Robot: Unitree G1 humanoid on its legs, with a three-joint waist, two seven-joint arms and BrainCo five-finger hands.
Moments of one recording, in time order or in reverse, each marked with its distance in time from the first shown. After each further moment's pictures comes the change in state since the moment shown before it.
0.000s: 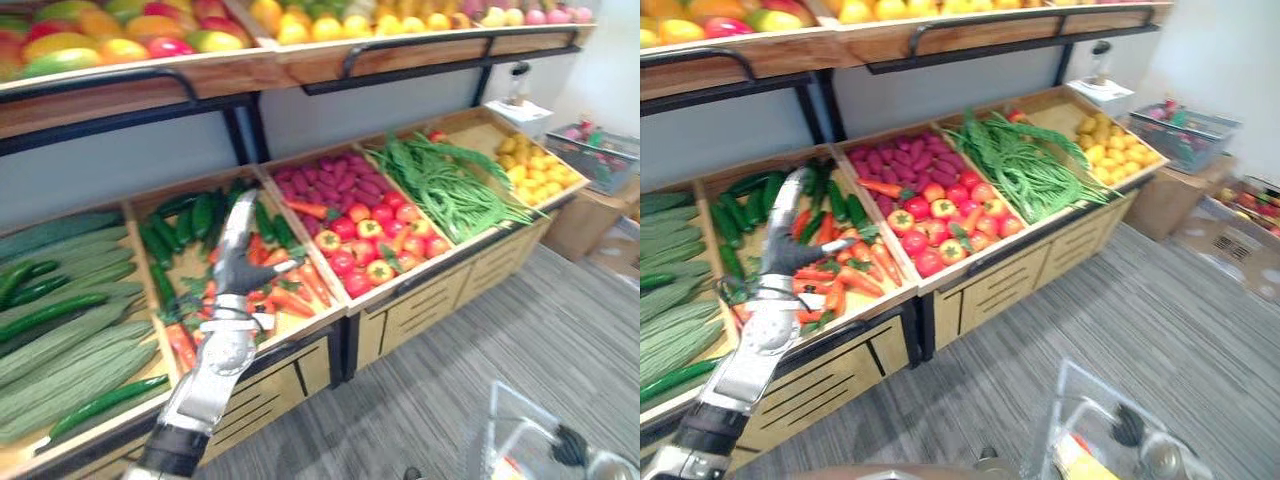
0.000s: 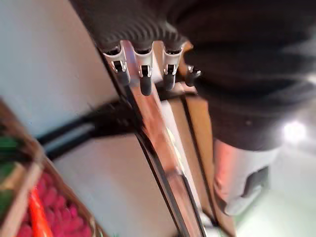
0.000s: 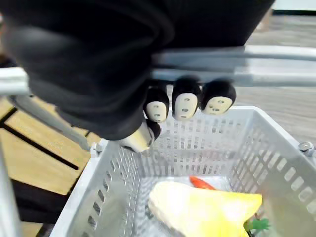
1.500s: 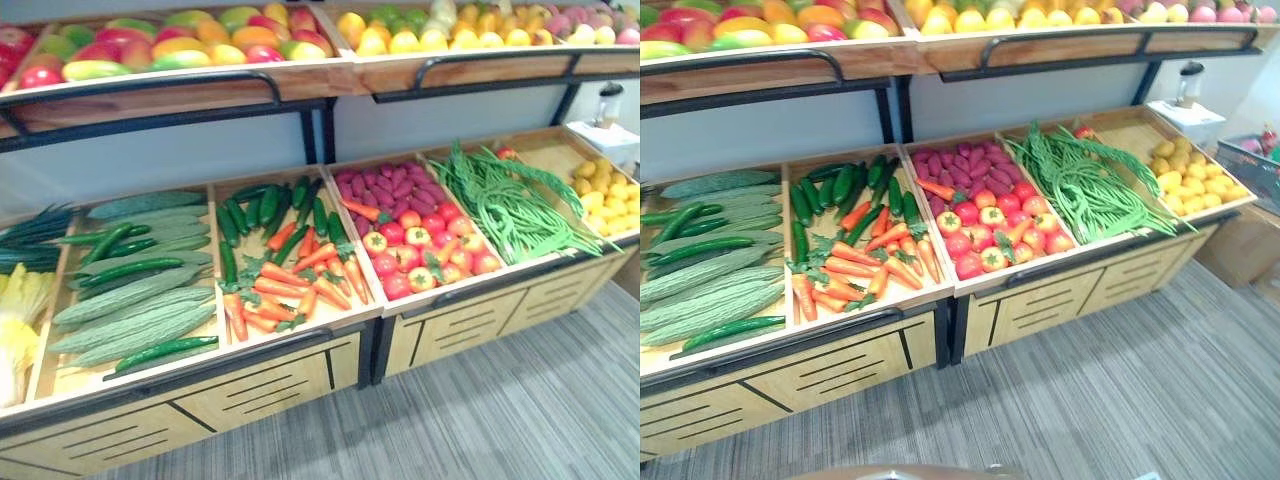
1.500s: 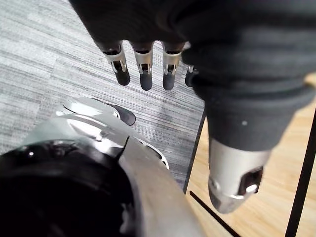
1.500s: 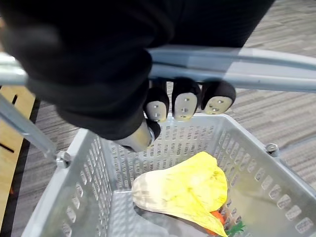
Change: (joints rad) left arm 0.280 -0.299 0.257 1.237 -0.530 0.126 -0.460; right arm 0.171 0.197 -0.278 0.166 0.271 0.111 -0.271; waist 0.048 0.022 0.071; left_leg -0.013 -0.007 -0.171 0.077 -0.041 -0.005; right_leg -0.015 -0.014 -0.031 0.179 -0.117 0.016
